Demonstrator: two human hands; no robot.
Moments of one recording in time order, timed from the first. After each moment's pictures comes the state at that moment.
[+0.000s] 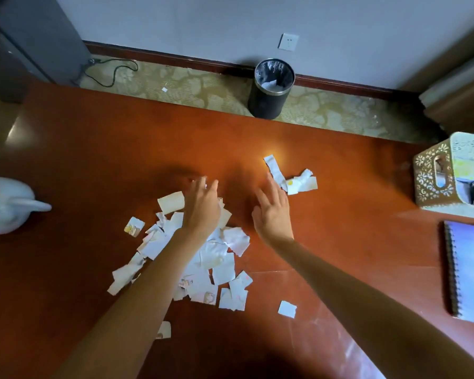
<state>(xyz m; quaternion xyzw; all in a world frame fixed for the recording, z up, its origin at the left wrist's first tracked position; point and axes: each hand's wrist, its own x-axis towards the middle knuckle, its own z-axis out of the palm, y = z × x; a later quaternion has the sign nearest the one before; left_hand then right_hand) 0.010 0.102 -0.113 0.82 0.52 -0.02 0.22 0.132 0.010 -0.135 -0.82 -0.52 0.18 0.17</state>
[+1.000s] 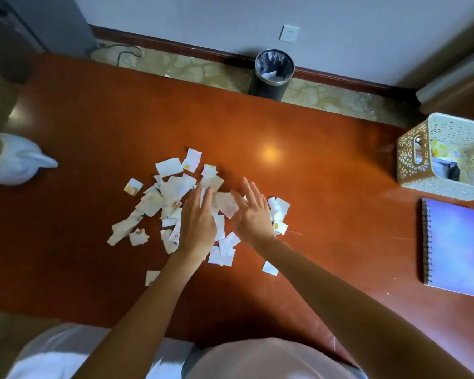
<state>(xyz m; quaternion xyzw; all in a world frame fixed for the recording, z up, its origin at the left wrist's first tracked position) -0.011 -0.006 -0.109 0.80 0.53 0.04 0.28 0.101 -0.059 -0.113 -0.80 -0.54 0.24 0.10</state>
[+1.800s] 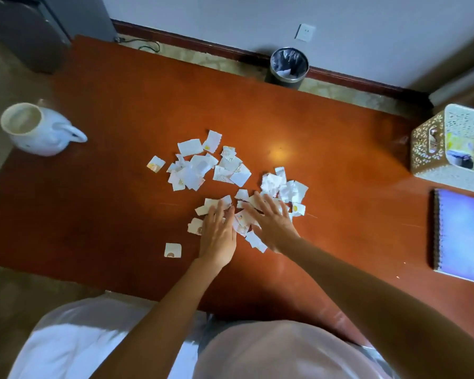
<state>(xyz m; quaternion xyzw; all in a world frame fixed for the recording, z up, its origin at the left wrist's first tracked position) -0.067 -0.066 -0.139 0.80 0.53 -0.09 0.27 0.080 -0.103 -0.135 -0.69 -0.67 0.22 -0.13</state>
